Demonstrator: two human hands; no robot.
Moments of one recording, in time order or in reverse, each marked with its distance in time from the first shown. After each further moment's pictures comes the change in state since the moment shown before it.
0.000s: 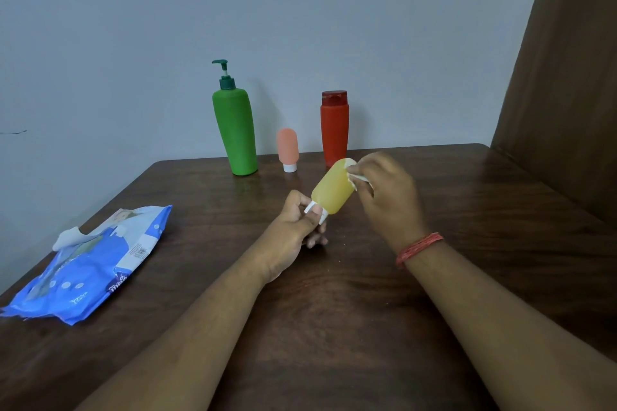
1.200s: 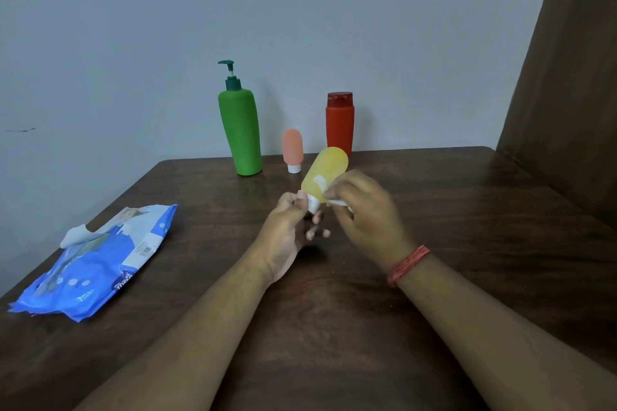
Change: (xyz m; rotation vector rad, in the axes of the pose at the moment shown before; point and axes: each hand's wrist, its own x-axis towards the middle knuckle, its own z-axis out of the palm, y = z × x) left_hand 0.000 0.004 0.000 -0.433 0.126 -0.087; right_hand -0.014 -0.023 0.016 0.141 -0.056 -0.198
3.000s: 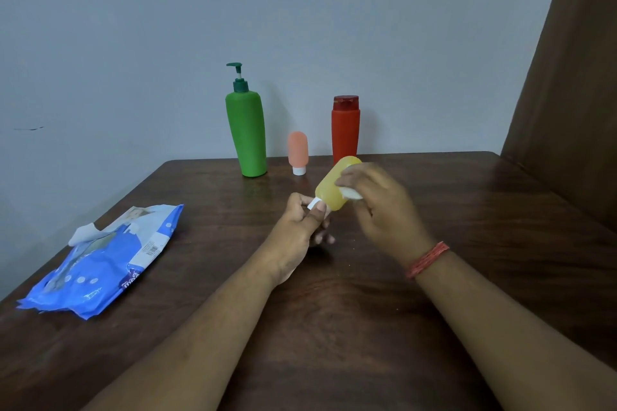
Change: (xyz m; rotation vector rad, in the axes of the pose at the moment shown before) left_hand 0.001 -0.003 -0.003 0.268 -0.002 0.070; right_hand 0.009 0.004 -0.019 0.004 -0.077 0.015
